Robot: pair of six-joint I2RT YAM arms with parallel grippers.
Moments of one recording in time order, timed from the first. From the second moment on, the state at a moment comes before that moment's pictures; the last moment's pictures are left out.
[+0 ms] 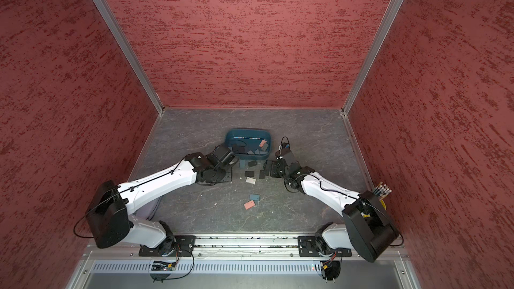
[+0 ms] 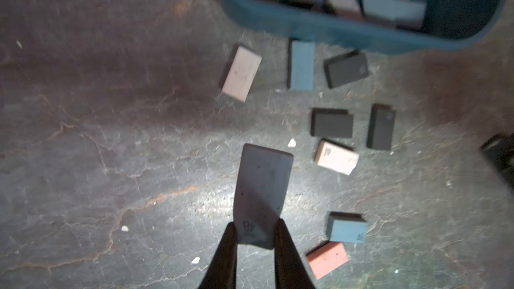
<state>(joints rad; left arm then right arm) -0.75 1.48 1.15 -0.84 -0.17 -0.78 0.56 1.34 0.67 -0.16 0.01 0.64</state>
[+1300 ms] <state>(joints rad) -0.59 2.03 1.71 -0.90 -0.09 -0.55 0.67 1.49 0.69 -0.10 0.00 0.67</state>
